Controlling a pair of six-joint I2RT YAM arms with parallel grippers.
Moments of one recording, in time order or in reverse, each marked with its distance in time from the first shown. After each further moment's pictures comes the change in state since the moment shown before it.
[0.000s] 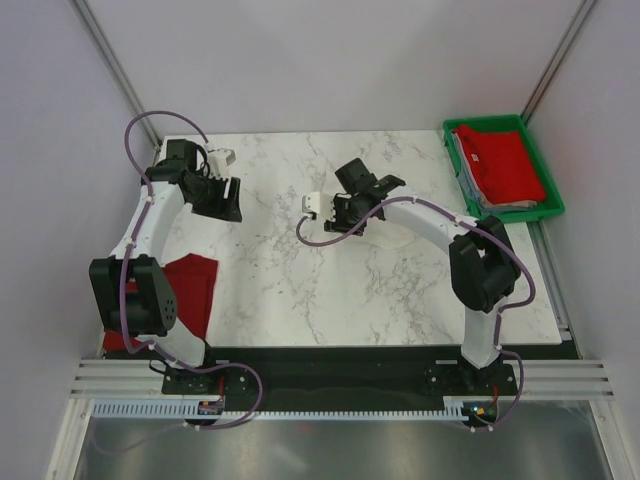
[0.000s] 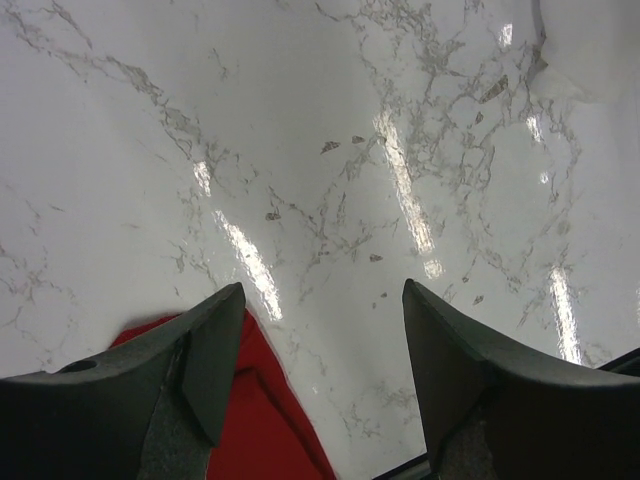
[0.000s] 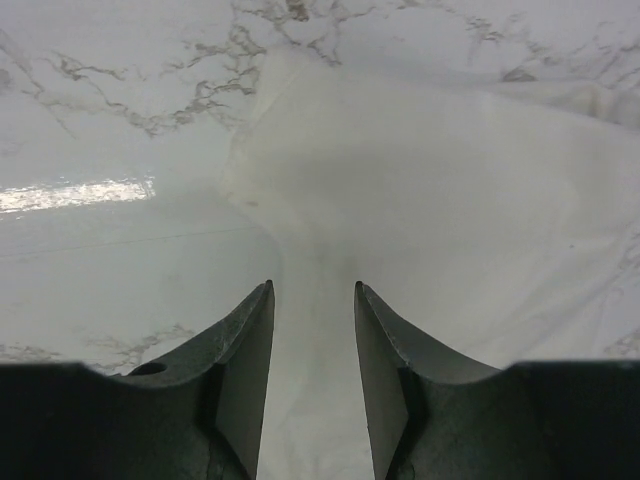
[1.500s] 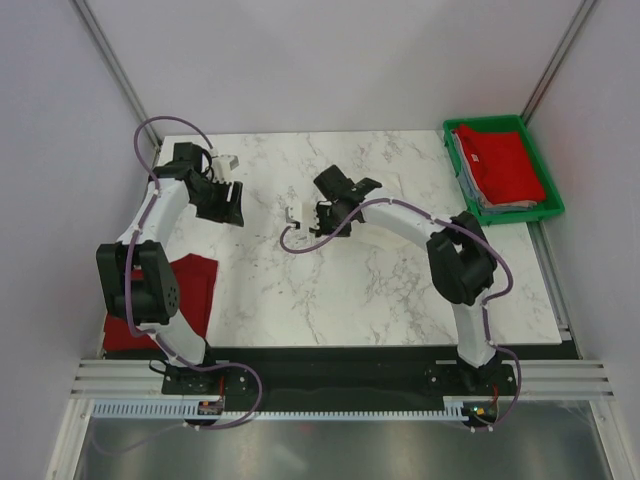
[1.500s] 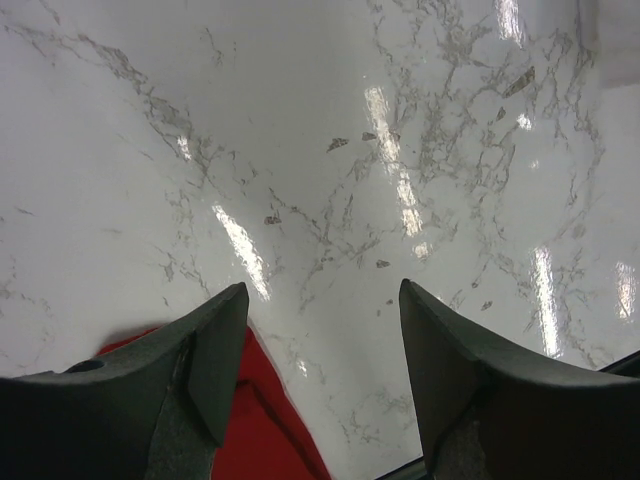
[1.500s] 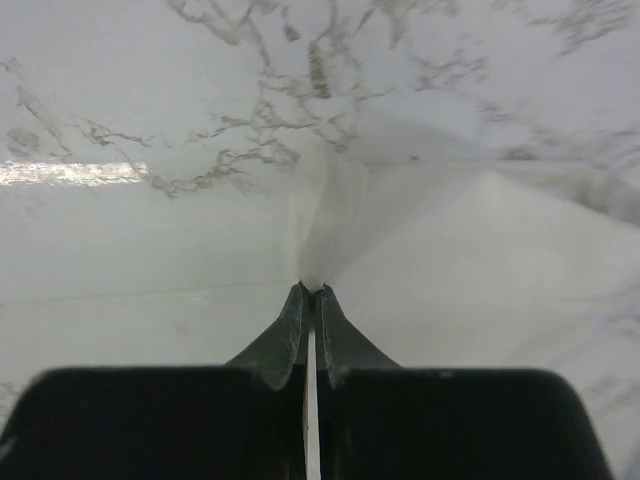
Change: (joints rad) left arm 0.000 0.074 -0.016 0.010 -0.002 -0.010; right arm 0.075 0.159 0.129 -0.070 0.026 -0.002
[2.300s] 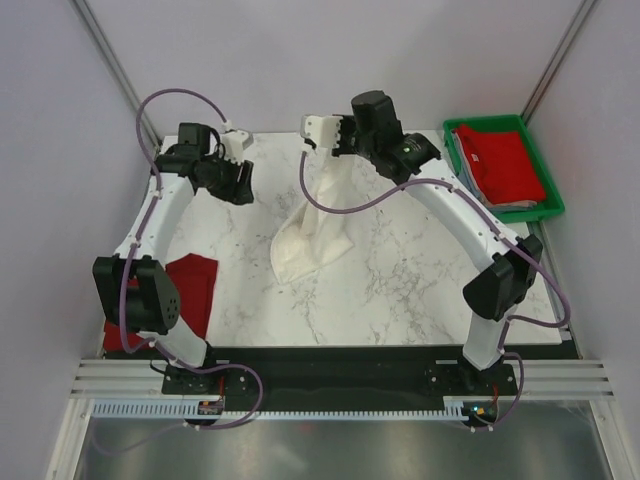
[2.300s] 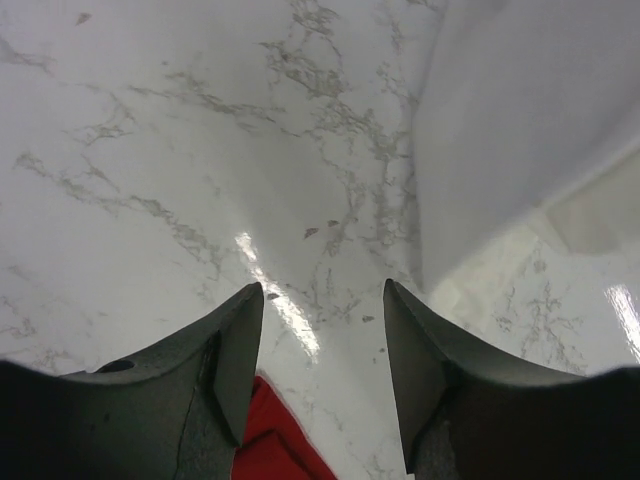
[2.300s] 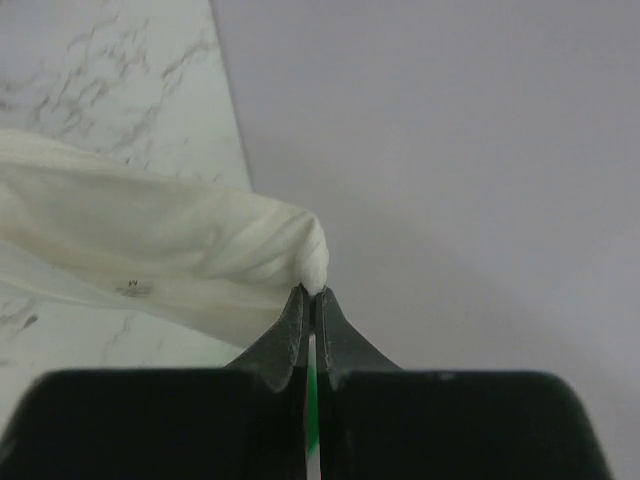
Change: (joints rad) left arm -0.069 -0.046 0.160 0.039 0.027 0.049; right arm -0.053 -0.225 0.384 0.140 0.338 -0.208
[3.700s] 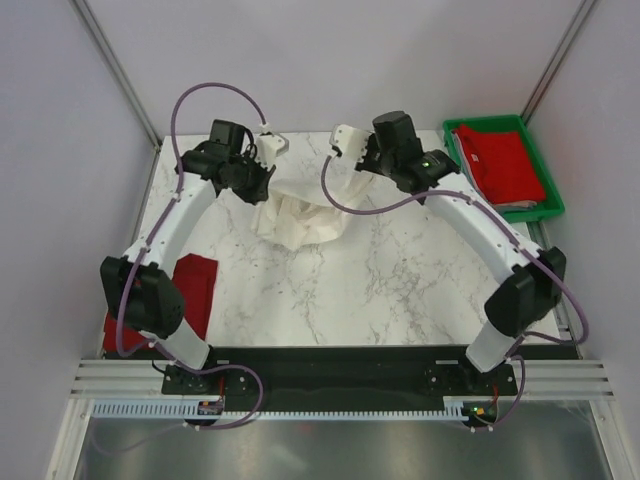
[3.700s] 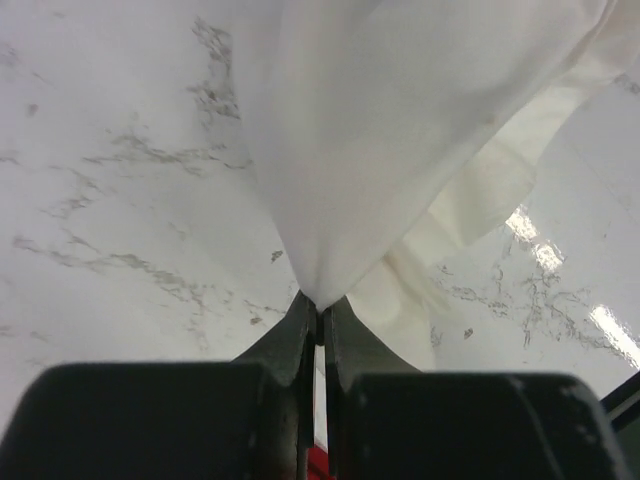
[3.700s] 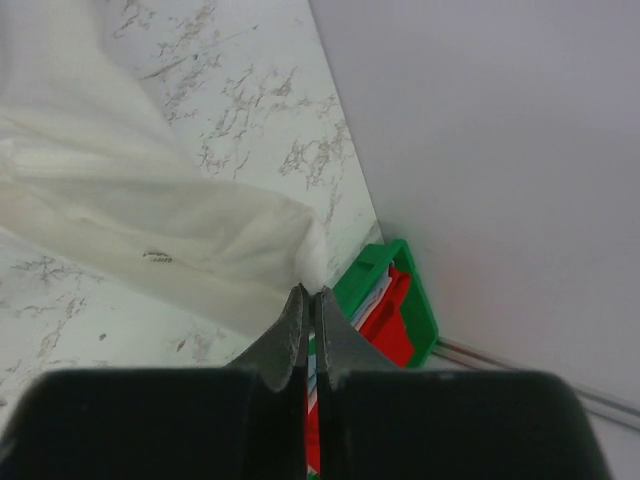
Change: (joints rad) left arm -0.218 0.023 0.011 -0.040 -0.092 0.098; right arm -0.102 -0.102 -0.328 -0.004 0.056 0.222
